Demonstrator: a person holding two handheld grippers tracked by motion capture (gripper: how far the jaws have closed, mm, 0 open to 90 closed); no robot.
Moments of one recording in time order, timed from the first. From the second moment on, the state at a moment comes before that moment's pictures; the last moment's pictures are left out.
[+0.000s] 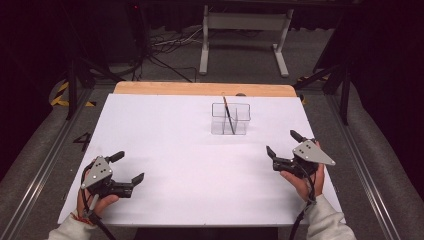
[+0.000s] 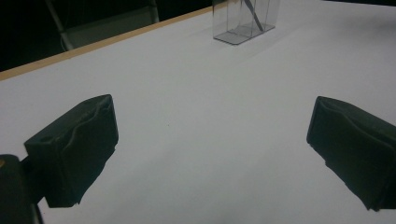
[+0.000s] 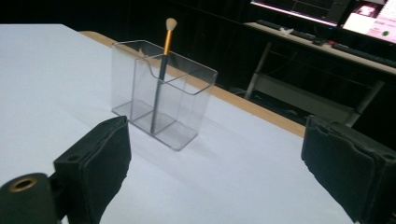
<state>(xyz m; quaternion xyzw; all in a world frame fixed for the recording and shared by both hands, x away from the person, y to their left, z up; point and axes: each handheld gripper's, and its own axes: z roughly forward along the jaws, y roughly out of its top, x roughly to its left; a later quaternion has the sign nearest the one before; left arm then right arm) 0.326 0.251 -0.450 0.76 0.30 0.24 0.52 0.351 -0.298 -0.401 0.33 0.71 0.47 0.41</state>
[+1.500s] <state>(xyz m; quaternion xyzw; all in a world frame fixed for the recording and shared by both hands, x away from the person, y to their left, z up) 0.329 0.246 -0.452 0.77 0.29 0.24 0.52 0.320 -0.320 -0.436 0.34 0.74 0.45 0.36</state>
